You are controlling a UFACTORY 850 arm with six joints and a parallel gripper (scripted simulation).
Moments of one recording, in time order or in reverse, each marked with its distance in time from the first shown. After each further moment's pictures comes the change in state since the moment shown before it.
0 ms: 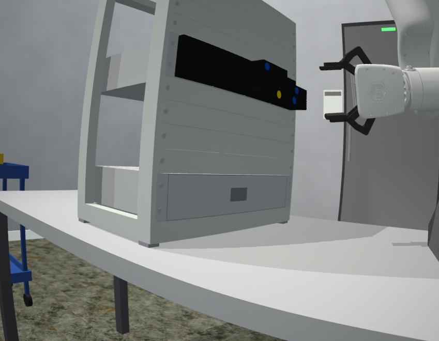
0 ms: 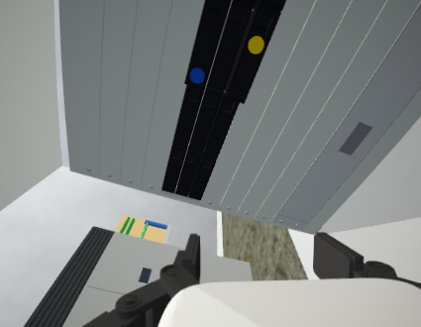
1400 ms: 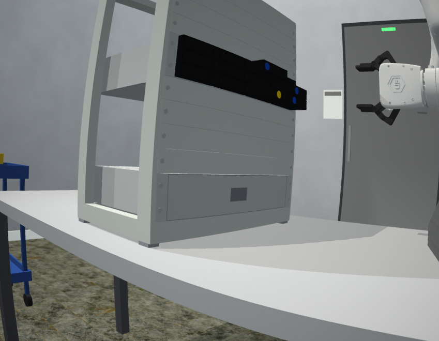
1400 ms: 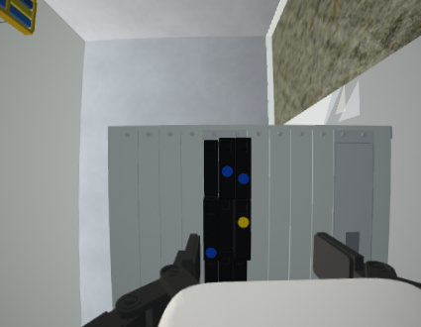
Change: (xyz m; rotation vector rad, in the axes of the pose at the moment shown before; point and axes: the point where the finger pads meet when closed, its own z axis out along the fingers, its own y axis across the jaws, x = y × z) arm 0.140 0.007 -0.103 0.061 0.538 0.322
